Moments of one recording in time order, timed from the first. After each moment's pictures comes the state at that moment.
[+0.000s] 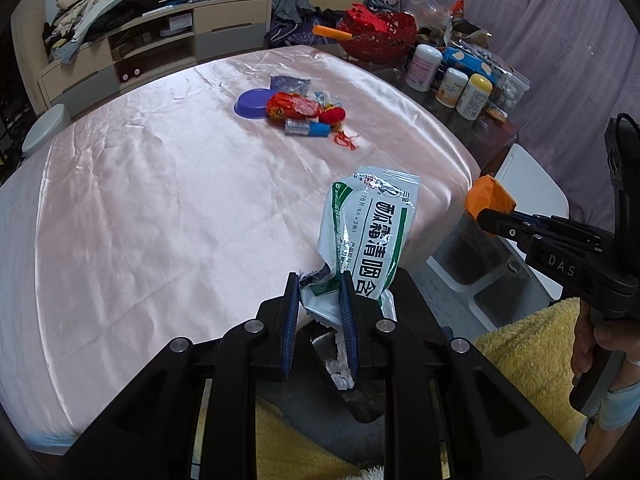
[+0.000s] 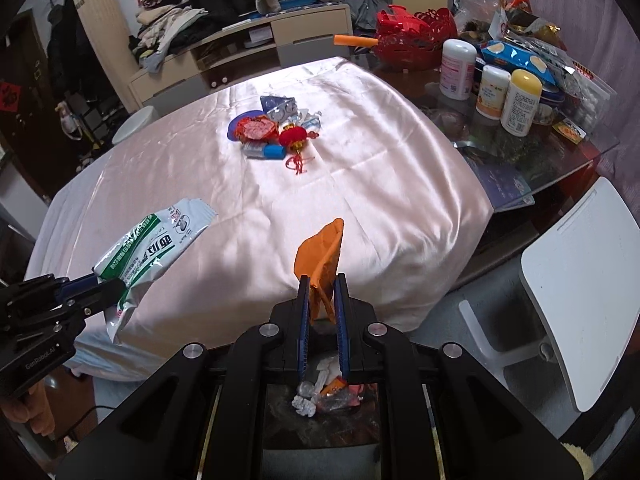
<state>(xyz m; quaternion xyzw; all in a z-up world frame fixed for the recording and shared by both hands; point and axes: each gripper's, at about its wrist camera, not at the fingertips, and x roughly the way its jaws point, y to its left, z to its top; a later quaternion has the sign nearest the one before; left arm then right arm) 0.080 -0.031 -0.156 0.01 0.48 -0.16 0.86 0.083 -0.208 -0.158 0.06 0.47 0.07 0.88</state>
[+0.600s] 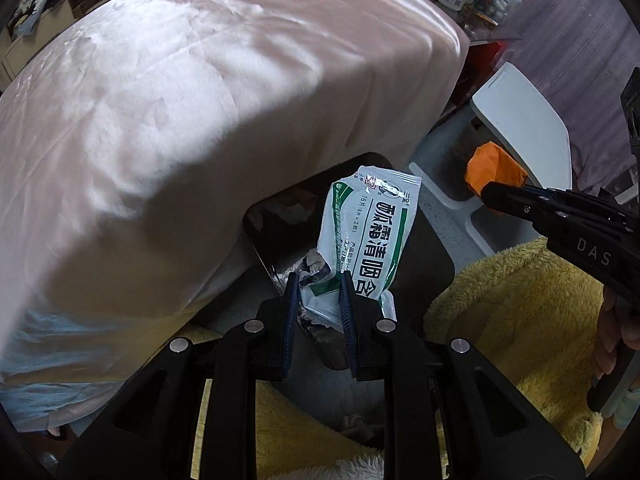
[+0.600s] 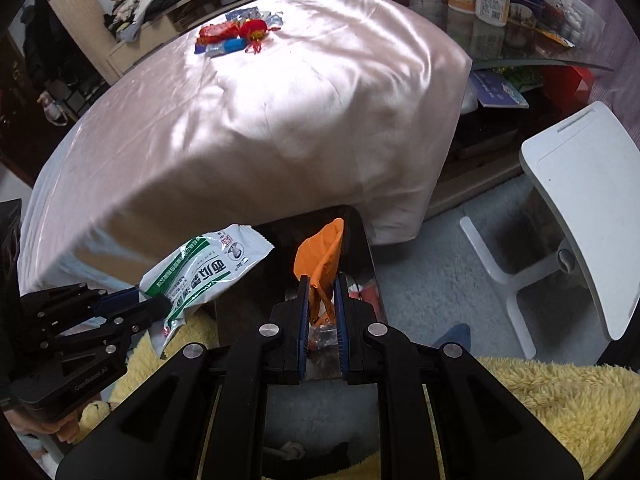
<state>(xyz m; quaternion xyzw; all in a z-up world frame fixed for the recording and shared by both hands) 0.044 -0.077 -0.265 0.04 0.58 -0.18 0.79 0.028 -0.227 -0.243 0.08 0.55 0.06 0.83</state>
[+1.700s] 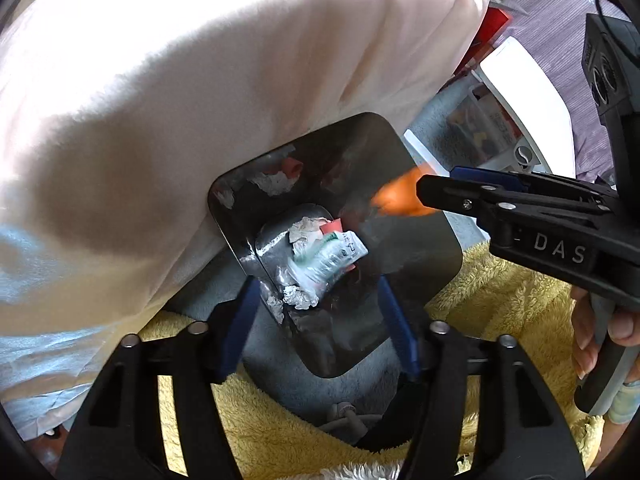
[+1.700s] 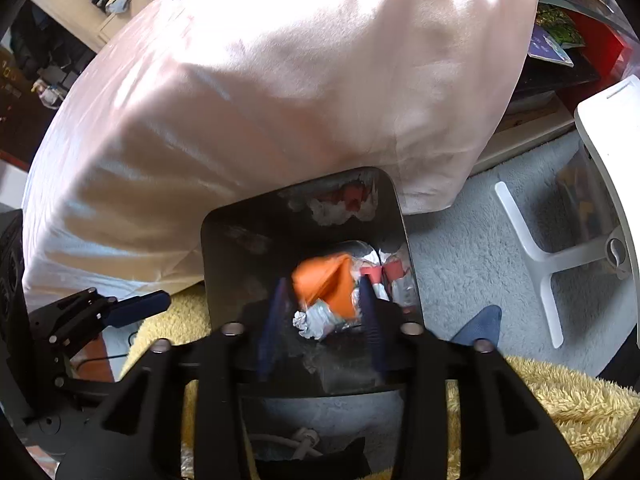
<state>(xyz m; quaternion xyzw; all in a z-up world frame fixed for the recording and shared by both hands) 0.064 -0.093 -0.308 0.03 0.63 -0.20 0.75 0.067 -0.214 -0.296 0.10 0.61 0.08 0.78</state>
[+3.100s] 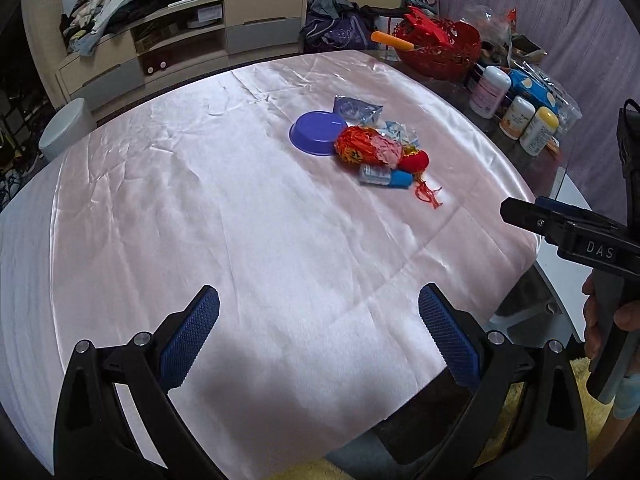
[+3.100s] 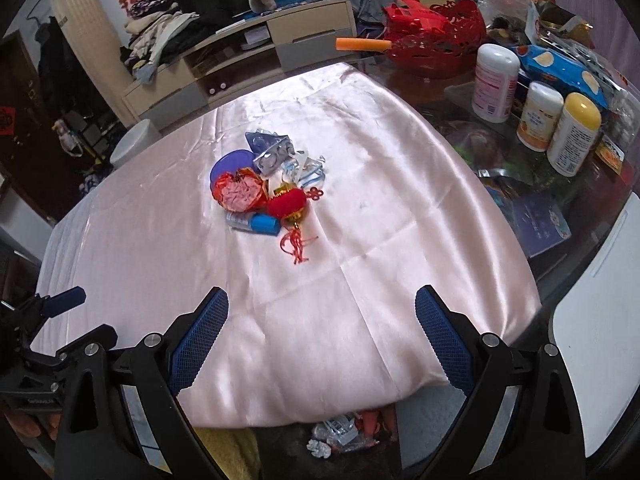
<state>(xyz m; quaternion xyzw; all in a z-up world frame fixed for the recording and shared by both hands) 0.189 0.003 -0.154 0.01 0.49 -0.10 0.86 0.207 -0.201 -0.161 0.09 0.48 0.09 0.87</state>
